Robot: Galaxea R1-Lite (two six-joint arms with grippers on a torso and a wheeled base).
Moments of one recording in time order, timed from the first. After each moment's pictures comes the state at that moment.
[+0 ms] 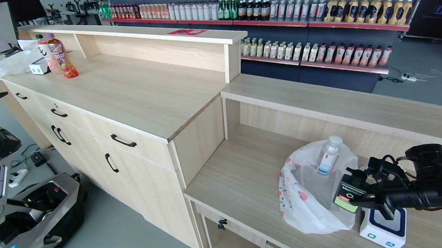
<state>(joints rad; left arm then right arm) 0.00 0.00 0.00 0.00 -0.02 -0.01 -0.22 2.04 -0.65 -0.43 0.66 -0.95</state>
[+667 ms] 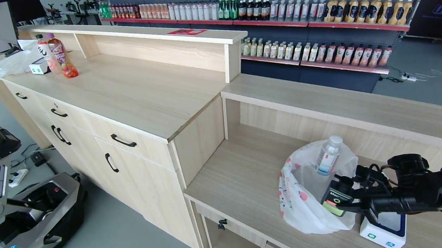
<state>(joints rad) 0.00 0.00 0.00 0.00 -0.02 -0.01 -0.20 2.22 -0.70 -0.56 0.75 -0.97</state>
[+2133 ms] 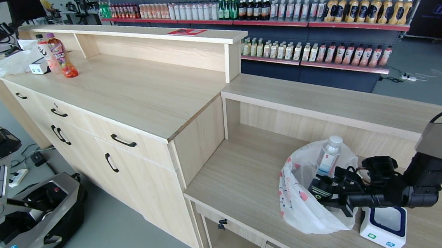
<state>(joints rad) 0.00 0.00 0.00 0.00 -0.02 -0.01 -0.13 2.44 -0.88 -0.67 0.77 -0.96</state>
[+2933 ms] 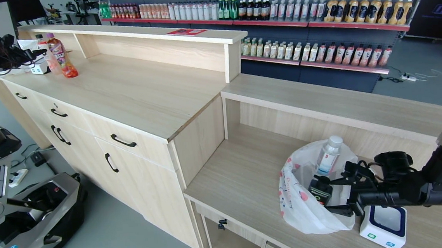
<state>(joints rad) 0.00 0.00 0.00 0.00 -0.02 -0.01 -0.16 2.30 -0.78 -0.62 0.76 -0.91</state>
